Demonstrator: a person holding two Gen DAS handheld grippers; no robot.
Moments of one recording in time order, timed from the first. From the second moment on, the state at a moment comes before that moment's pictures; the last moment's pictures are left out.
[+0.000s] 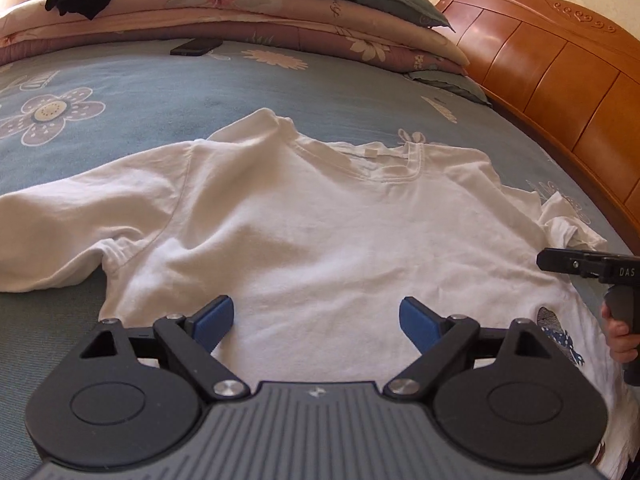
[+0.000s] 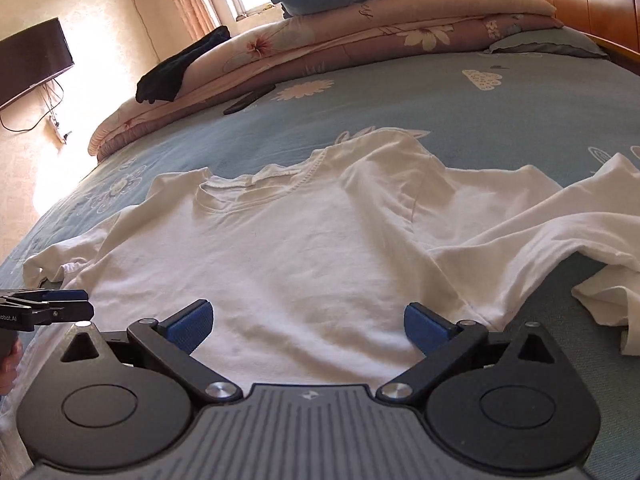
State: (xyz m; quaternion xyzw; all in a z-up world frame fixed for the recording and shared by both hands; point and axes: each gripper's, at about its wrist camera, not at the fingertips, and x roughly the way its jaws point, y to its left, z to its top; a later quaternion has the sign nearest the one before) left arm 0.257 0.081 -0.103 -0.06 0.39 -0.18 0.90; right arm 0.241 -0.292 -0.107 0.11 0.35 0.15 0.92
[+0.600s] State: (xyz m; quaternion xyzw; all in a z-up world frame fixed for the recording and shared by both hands) left arm 0.297 0.091 -0.093 -0.11 0.36 -0.18 0.91; right arm 0.198 -0.276 -0.078 0.10 0.32 0.14 0.93
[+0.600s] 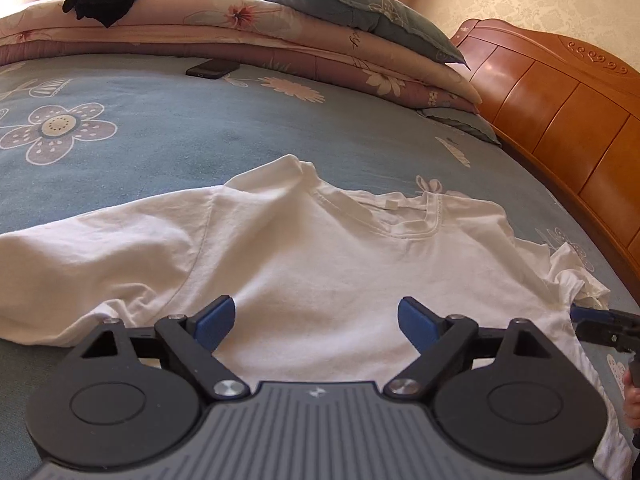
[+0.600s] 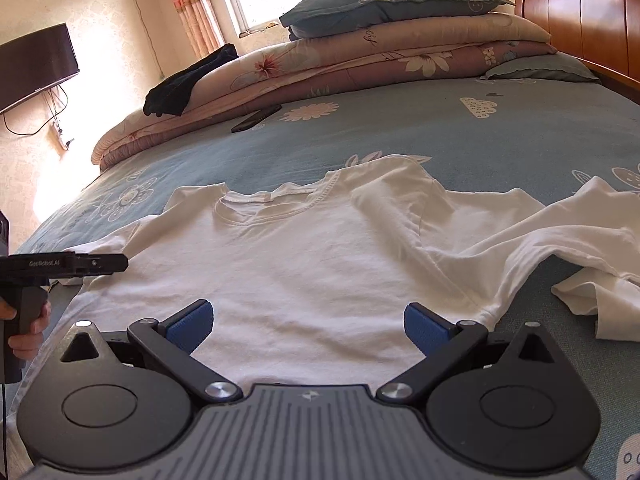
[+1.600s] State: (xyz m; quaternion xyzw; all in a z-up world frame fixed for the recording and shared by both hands) left arm 0.142 0.025 -0.081 0.00 0.45 -0.22 0.87; right arm 0.109 -0.237 -0.098 0.07 0.39 0.15 0.90
